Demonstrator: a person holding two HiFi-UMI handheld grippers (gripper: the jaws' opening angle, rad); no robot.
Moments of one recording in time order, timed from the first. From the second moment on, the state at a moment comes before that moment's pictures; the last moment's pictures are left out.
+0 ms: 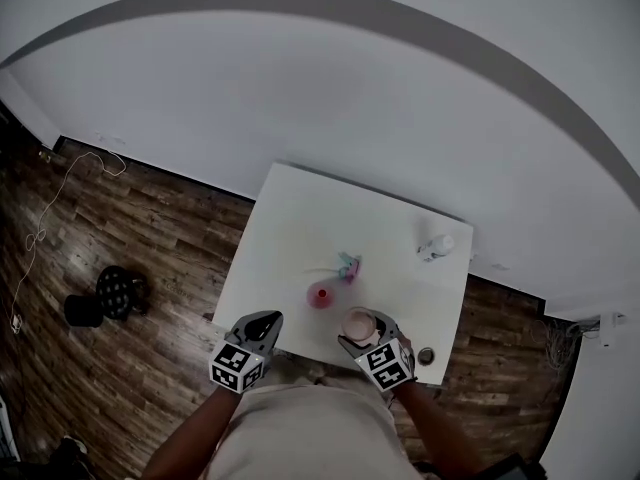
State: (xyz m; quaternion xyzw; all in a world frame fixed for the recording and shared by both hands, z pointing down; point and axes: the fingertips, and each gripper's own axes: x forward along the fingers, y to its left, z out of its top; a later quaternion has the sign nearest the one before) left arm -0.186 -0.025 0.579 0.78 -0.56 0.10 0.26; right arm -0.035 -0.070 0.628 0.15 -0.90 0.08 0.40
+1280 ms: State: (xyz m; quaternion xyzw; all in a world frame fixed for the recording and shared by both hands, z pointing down) left arm -0.237 -0.052 0.609 0.85 -0.44 0.14 0.23; right arm -0.085 -0.050 0.661 0.20 -0.83 0.16 0.49
